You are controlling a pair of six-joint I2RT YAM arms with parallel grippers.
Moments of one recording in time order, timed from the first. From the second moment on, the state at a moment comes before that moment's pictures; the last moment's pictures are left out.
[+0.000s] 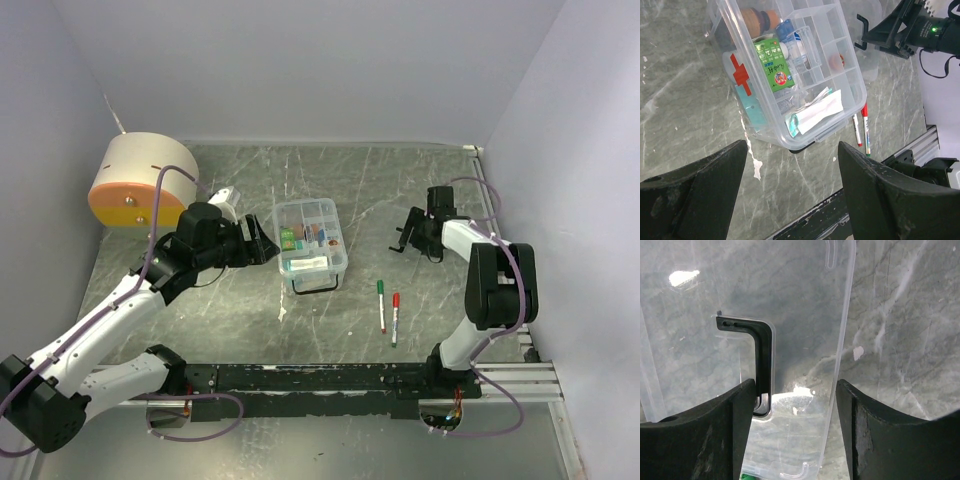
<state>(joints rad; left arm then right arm) -0.59 1.00 0.86 -0.40 0.11 -0.63 0.00 1.67 0.93 -0.29 0.00 0.36</state>
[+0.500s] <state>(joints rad) -0.59 0.99 0.88 -0.40 0.11 -0.62 0.00 1.65 0.92 -0.28 -0.01 0.40</state>
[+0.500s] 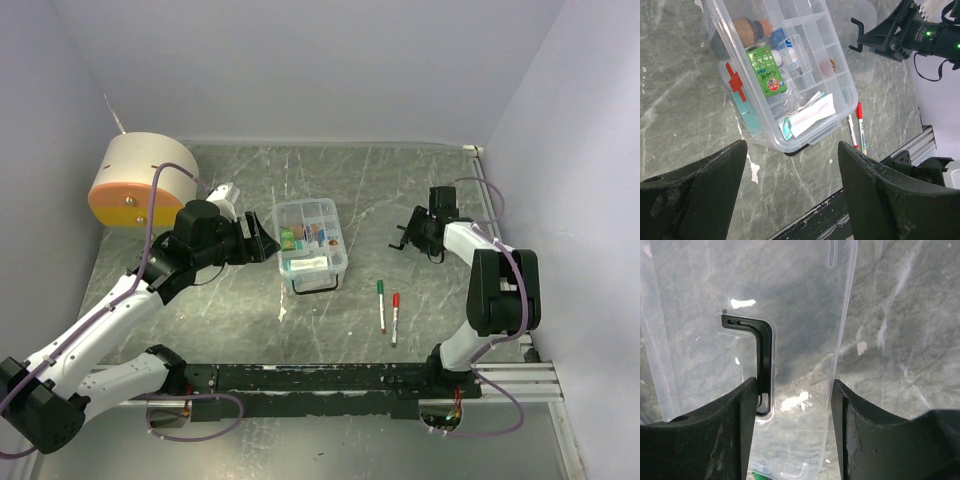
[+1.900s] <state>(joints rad) -0.59 0.97 0.89 -0.41 0.11 -0.61 0.05 1.80 1.08 -0.33 -0.02 0.37</state>
